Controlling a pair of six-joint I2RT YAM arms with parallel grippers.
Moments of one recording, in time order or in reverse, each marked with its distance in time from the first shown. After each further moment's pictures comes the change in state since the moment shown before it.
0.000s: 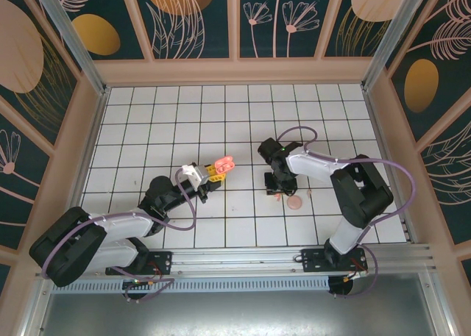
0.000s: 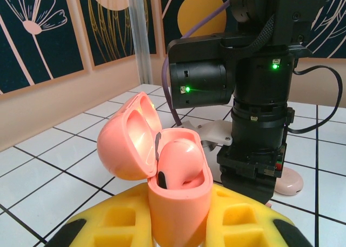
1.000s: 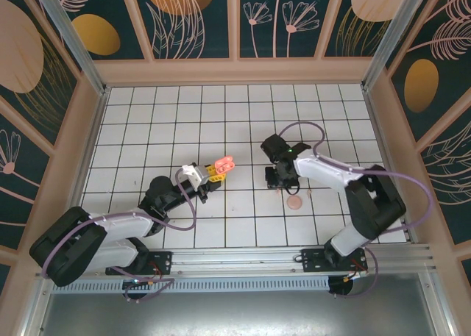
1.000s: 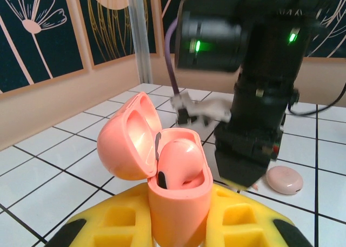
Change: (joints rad) left arm 0.000 0.006 -0.001 0.000 0.001 0.000; right arm 0.006 -0.151 -0.024 0.077 0.048 -0.005
